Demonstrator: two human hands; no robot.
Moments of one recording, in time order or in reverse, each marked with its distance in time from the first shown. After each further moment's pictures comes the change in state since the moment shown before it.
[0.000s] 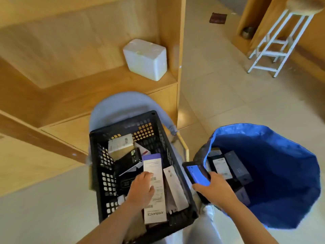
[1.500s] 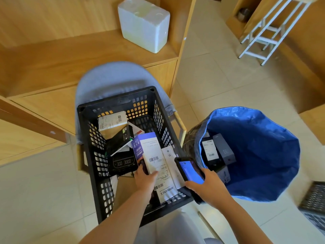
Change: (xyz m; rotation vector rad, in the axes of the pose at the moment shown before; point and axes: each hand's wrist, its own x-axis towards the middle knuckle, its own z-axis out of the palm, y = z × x) left_hand 0.016 -0.025 0.119 -1.049 -0.006 -0.740; right_hand -0.034 0.000 0.062 0.001 0.006 0.049
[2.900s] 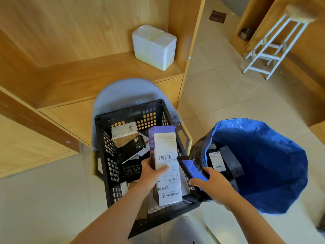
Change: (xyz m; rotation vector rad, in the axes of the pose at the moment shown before) left_hand -0.074 0.088 -0.048 -0.114 -0.240 0.215; right_hand -0.028 -0.038 -0.028 0.052 -0.062 -0.111
